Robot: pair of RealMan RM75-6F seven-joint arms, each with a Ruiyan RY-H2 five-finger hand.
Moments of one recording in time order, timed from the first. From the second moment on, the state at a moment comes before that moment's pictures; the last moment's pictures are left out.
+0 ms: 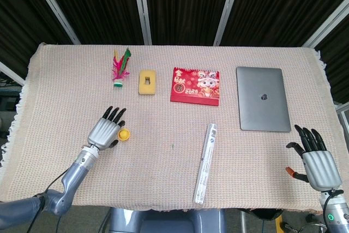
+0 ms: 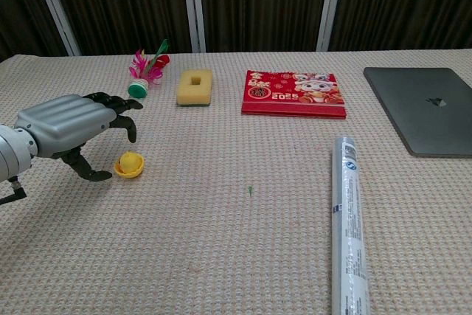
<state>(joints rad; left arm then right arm) -0.63 -1.60 -0.07 -1.36 1.23 1.01 0.57 0.11 -1.14 0.02 -1.51 -1.60 1.48 -0.02</state>
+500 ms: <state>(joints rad) -0.59 -1.36 -0.02 -1.49 1.35 1.09 0.55 0.11 -1.14 0.02 -1.51 -1.60 1.48 -0.03</state>
